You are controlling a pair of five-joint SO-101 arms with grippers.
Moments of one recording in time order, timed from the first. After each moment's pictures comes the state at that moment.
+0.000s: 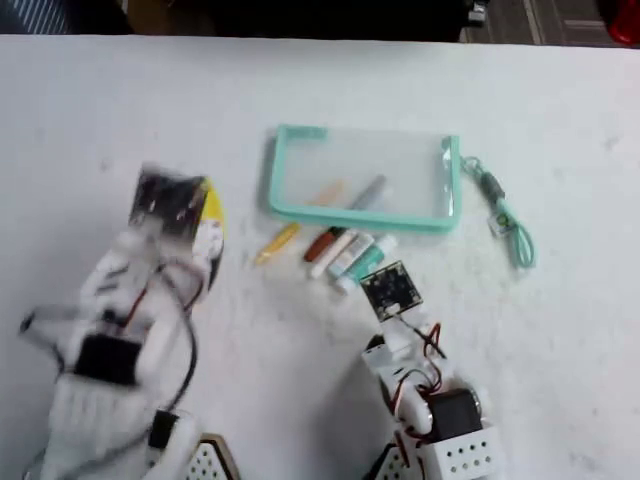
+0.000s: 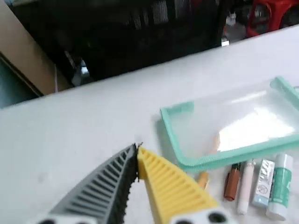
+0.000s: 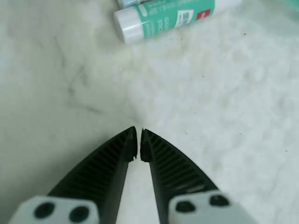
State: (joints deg) left arm 7.2 -66.1 55.1 44.4 -6.9; right arm -17.9 -102.9 96.4 72.4 13.1
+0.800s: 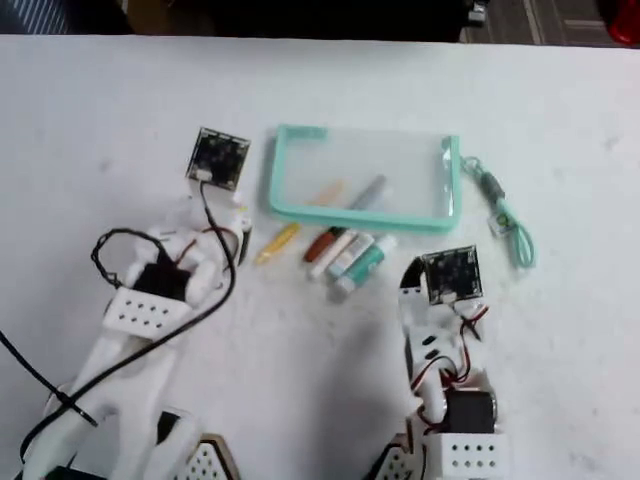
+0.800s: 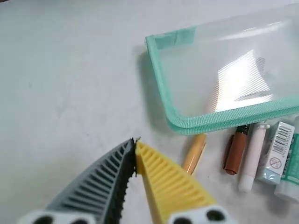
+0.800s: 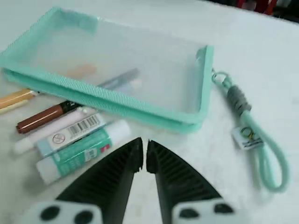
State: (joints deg) left arm 7.3 -36.6 57.6 29.1 -2.9; right arm -2.4 -102.9 96.4 42.0 16.2
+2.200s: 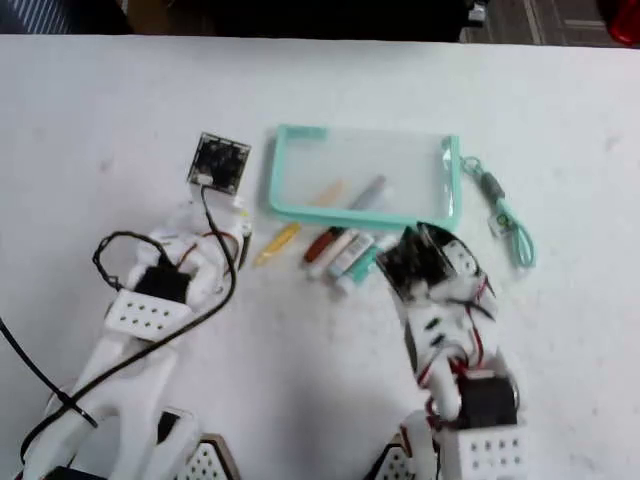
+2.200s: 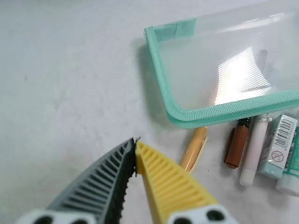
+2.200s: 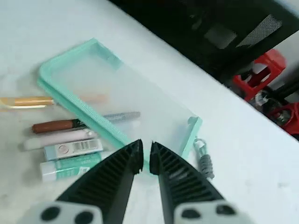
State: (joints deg) left arm 7.3 -36.6 59.3 28.6 -2.9; right arm -8.9 -78.6 65.1 49.7 33.8
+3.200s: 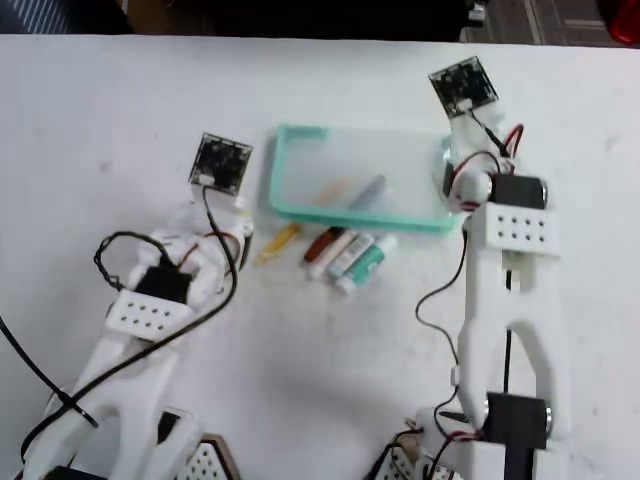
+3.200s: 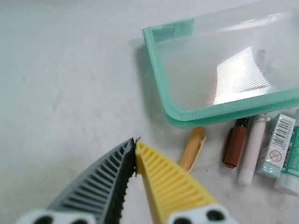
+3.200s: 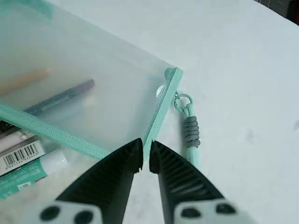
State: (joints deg) left arm 7.6 -36.6 59.3 28.6 -2.9; right arm 4.4 -11.9 13.7 56.1 30.9
